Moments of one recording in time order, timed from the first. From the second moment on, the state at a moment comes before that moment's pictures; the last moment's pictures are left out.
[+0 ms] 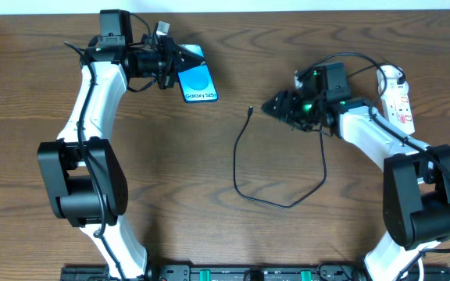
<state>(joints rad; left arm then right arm) 0.04 1.98 1.63 -0.66 1.13 -0.72 0.26 1.86 1.13 -0.28 -0.62 0.62</state>
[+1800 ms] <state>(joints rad) 0.19 1.98 1.63 -0.65 1.20 -0.71 0.51 2.20 1.60 -0.69 -0.20 0.68</state>
